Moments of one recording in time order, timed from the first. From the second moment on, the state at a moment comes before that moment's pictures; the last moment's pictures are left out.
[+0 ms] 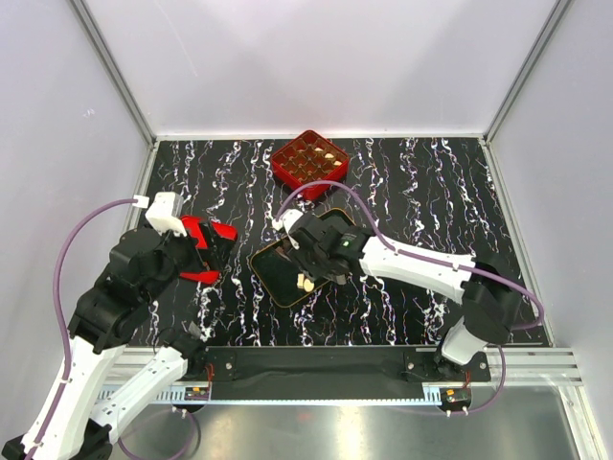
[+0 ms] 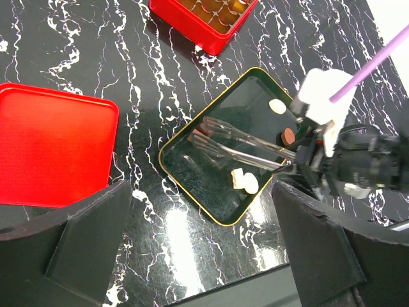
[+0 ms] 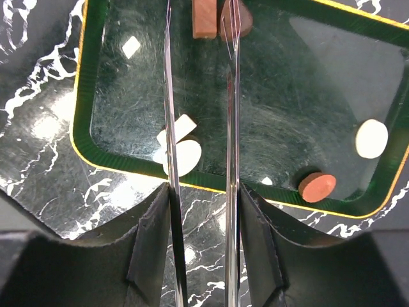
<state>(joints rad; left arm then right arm) -0.48 0.60 1.07 -0.88 -0.10 -0.39 1.03 1.62 1.26 -0.56 0.17 0.10</state>
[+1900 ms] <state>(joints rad) -0.48 0.60 1.09 -0.87 -0.14 -0.39 0.66 2.31 2.16 -0.57 0.32 -0.12</state>
